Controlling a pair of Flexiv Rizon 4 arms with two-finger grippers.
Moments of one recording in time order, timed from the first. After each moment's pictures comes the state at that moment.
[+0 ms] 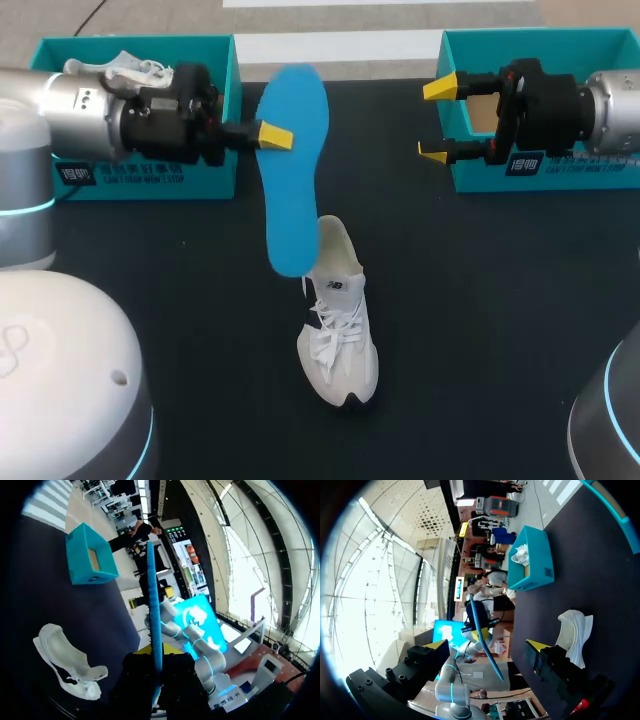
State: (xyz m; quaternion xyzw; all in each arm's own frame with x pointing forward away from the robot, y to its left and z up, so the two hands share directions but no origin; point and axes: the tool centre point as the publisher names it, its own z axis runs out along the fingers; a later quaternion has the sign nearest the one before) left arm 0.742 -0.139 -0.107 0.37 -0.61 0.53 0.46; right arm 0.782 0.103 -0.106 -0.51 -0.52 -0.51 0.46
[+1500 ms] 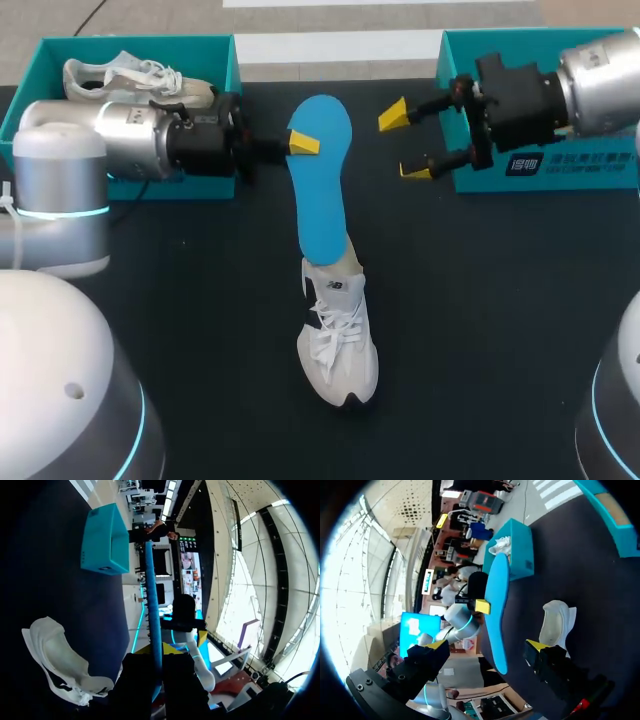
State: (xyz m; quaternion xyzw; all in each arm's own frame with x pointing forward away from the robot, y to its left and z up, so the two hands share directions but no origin) left arm 0.788 -0.170 -0.160 0.43 -0.54 0.49 0.53; right arm 0.748 0.145 -0.115 -0.56 -0.62 -0.42 0.36
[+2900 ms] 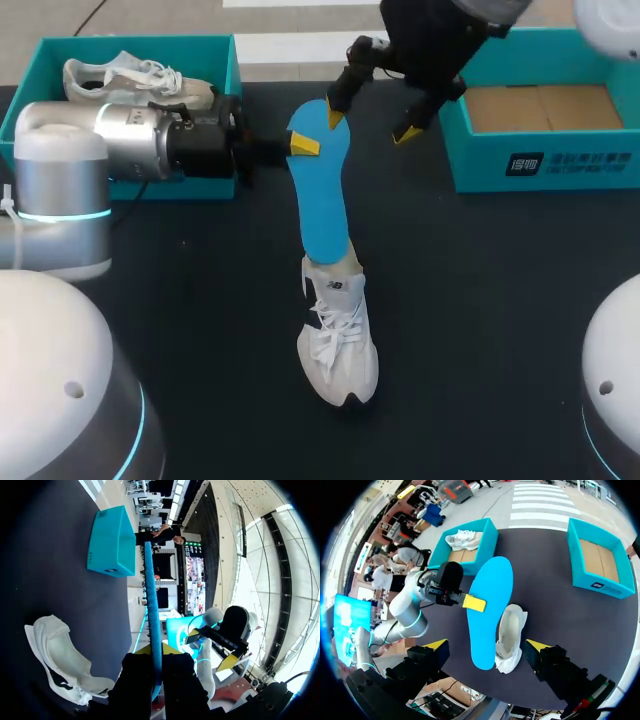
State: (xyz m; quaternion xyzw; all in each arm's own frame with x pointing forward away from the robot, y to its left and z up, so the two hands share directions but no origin) left arm 0.793 -0.171 -0.166 0.46 -0.53 0.48 0.53; right arm 0.750 0.176 -0.087 -0.62 -0.75 -0.20 0.11
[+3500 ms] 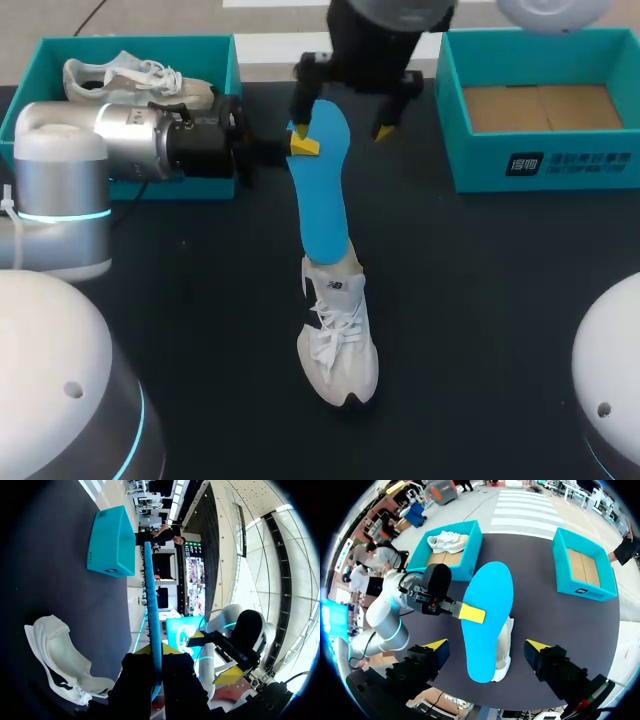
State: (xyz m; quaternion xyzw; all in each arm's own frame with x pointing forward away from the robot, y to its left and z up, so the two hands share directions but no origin) left arm 0.793 -0.171 -0.166 0.46 -0.53 0.48 0.53; right arm 0.758 0.210 -0.105 -0.65 -0.75 -0.14 0.00
